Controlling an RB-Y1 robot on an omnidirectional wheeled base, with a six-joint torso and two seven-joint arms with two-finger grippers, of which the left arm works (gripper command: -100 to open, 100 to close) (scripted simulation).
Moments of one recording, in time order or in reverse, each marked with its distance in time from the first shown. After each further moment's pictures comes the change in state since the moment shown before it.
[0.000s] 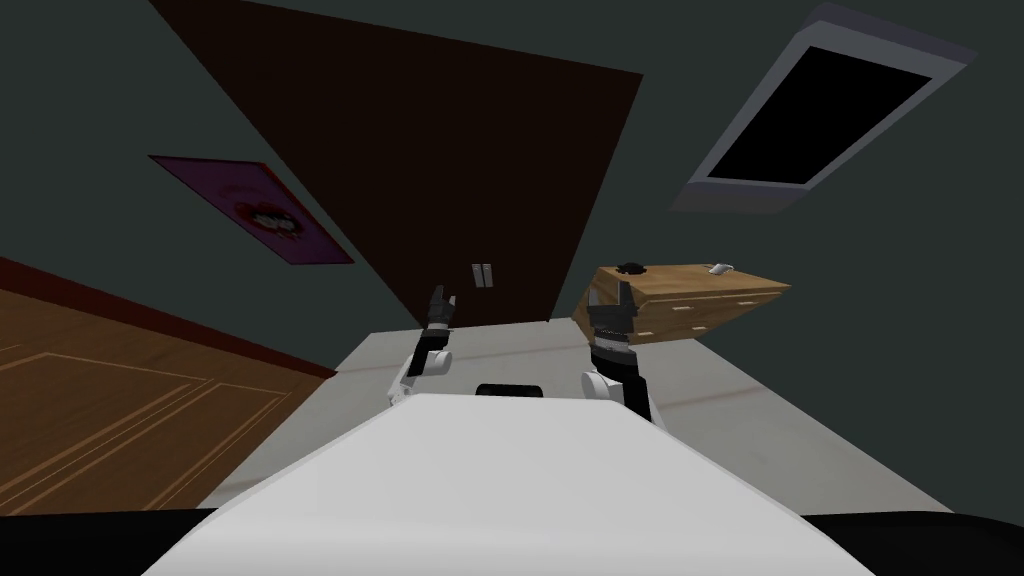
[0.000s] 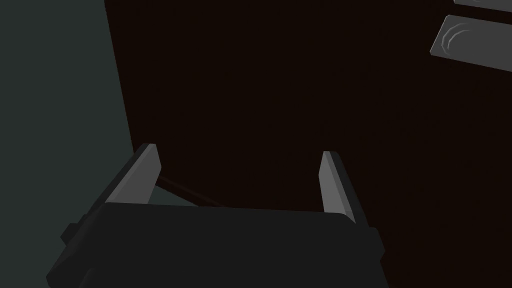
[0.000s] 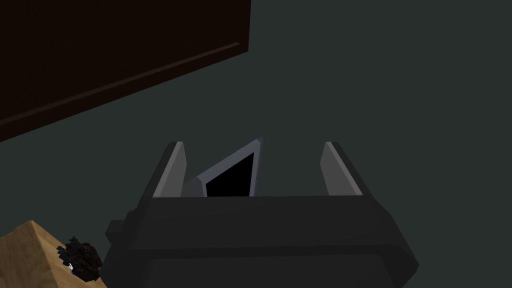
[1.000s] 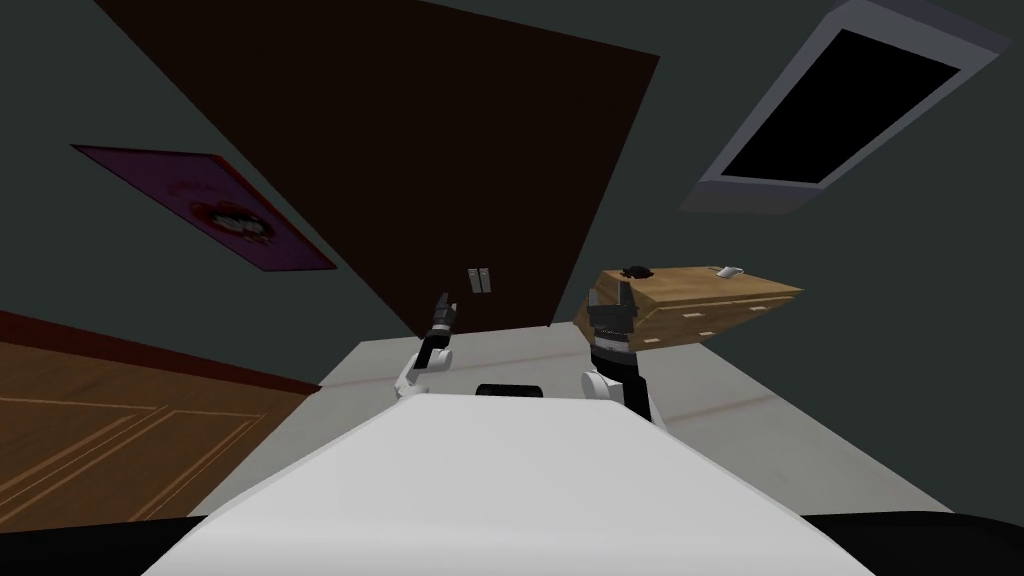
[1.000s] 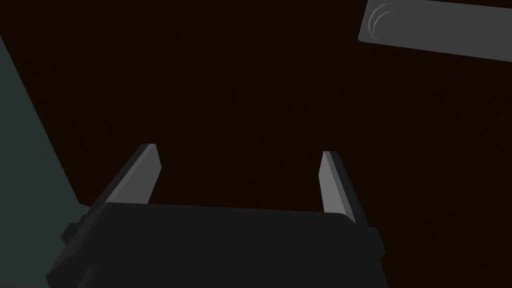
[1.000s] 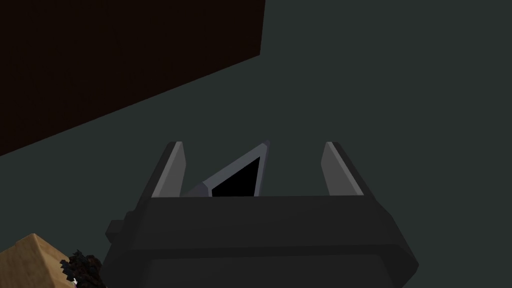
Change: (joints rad) arm -0.083 0.020 0.042 0.207 -0.009 0.038 -0.007
